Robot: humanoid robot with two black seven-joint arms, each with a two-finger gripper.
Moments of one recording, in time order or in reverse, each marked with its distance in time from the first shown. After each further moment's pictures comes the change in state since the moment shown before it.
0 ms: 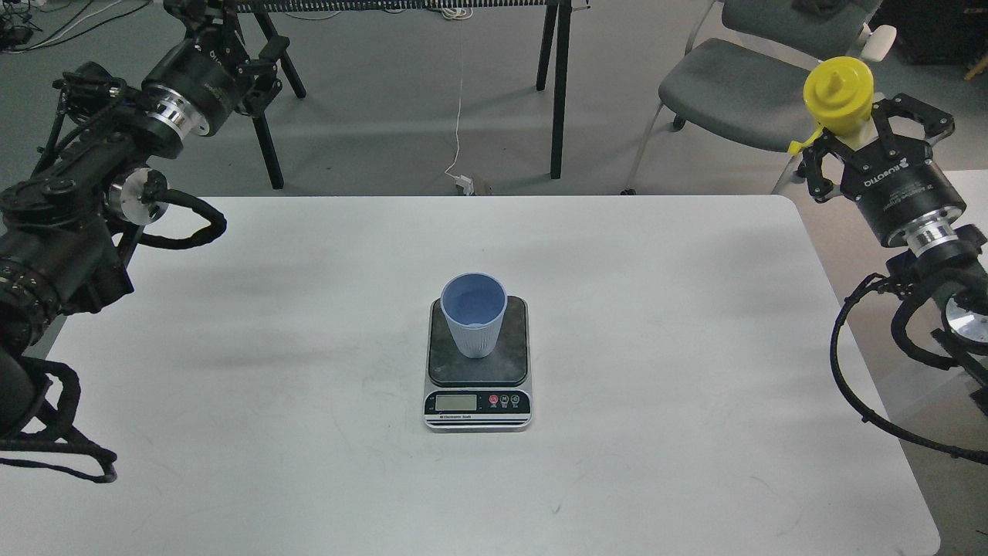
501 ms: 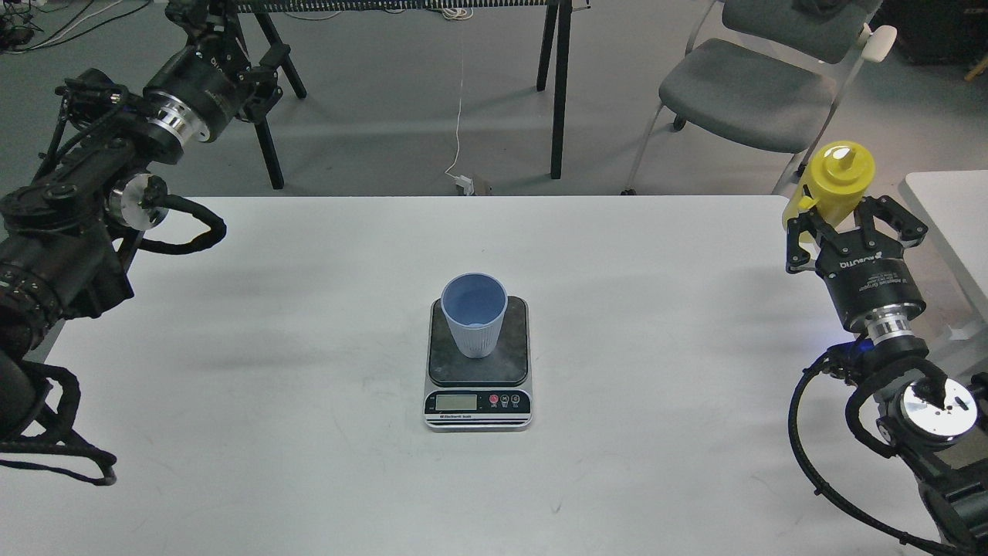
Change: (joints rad) left arm 0.009 0.001 0.002 0.000 0.000 0.000 0.000; right arm -0.356 0.139 0.230 0.195 0.114 0.000 0.048
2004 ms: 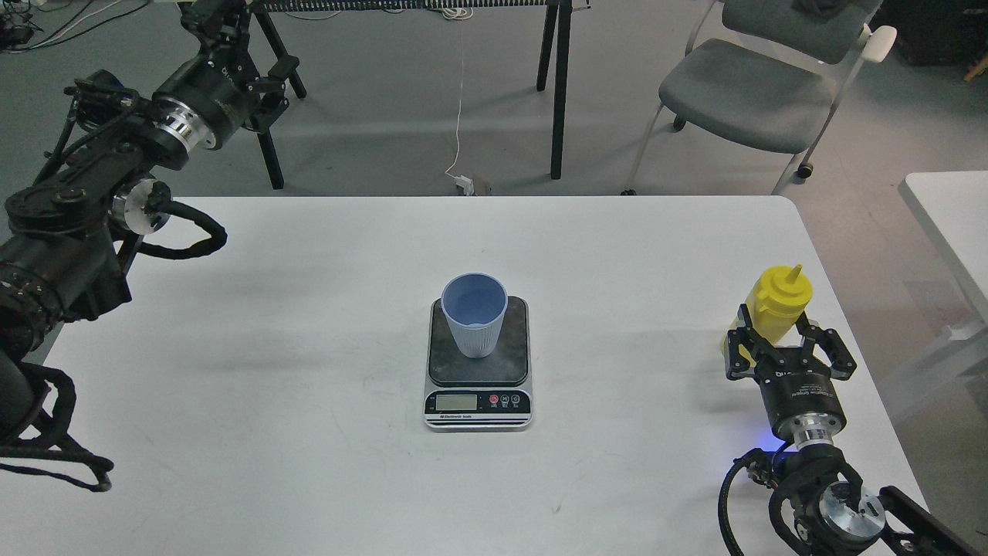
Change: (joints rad) left arm -0.002 -0.002 0.055 0.000 0.015 0.000 0.000; right arm -0.183 0.243 0.049 -0.070 -0.008 0.000 0.023
